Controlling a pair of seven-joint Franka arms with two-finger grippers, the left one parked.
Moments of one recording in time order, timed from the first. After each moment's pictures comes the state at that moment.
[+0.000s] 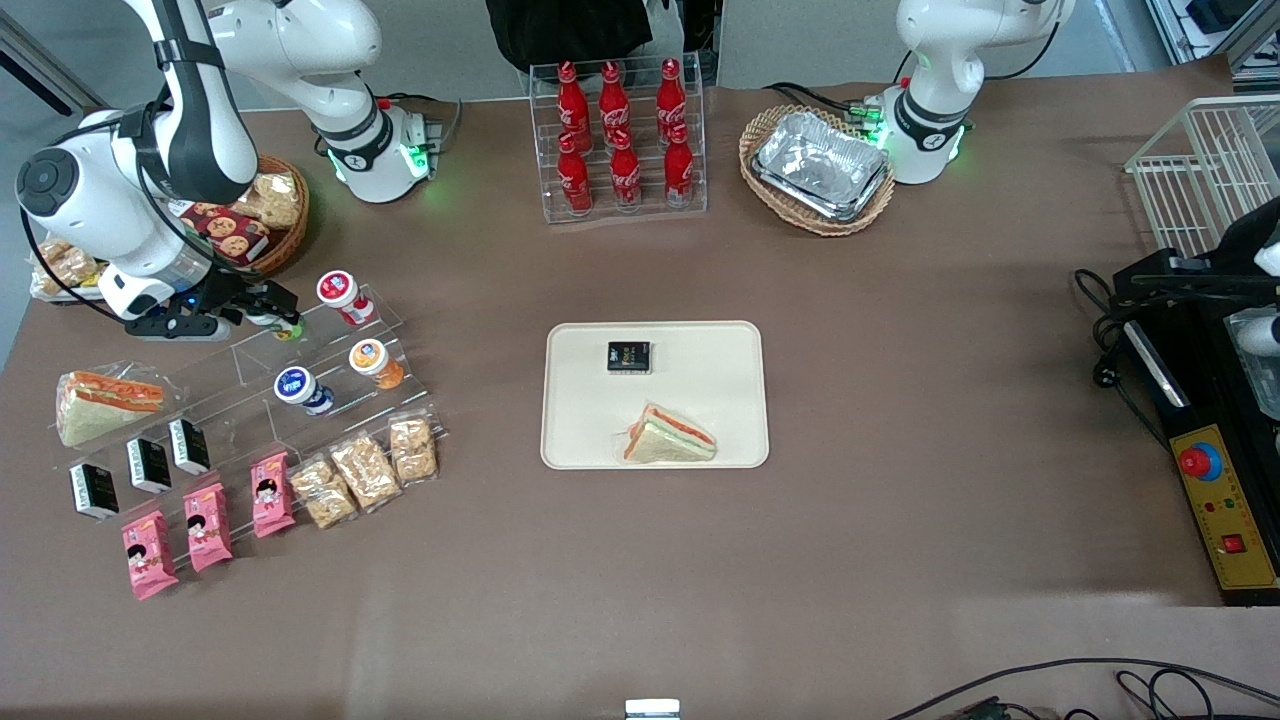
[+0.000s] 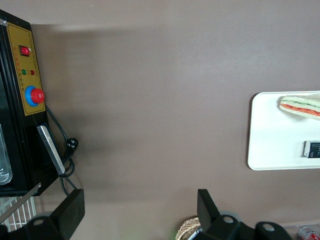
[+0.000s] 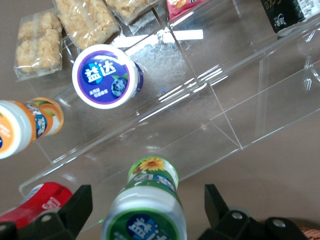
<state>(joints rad) 0.01 -0.27 -0.15 -2.55 0.01 2.25 -0.07</state>
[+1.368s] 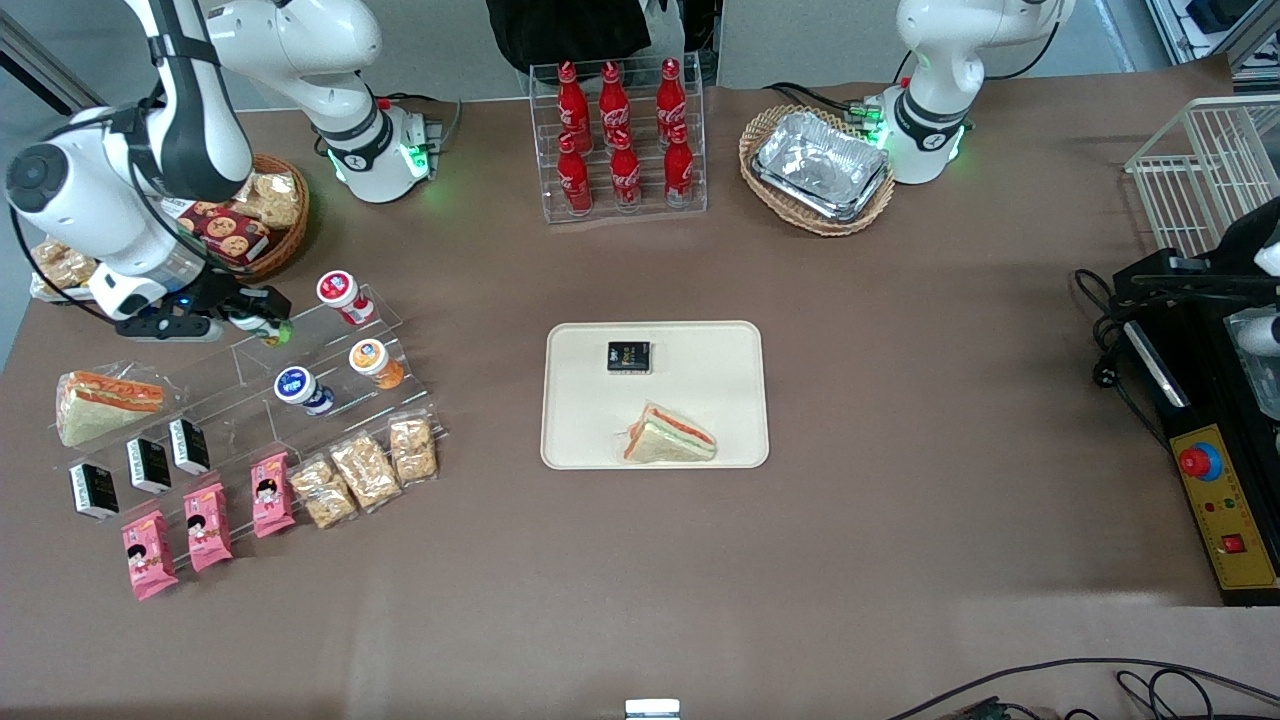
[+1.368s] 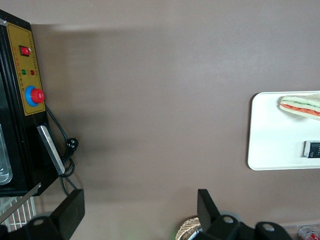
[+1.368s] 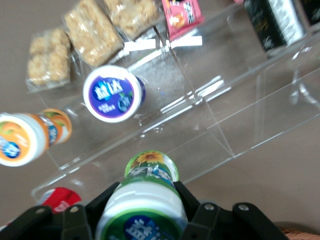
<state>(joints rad) 0.02 -0.27 -0.15 -2.50 0.01 2.22 -0.07</state>
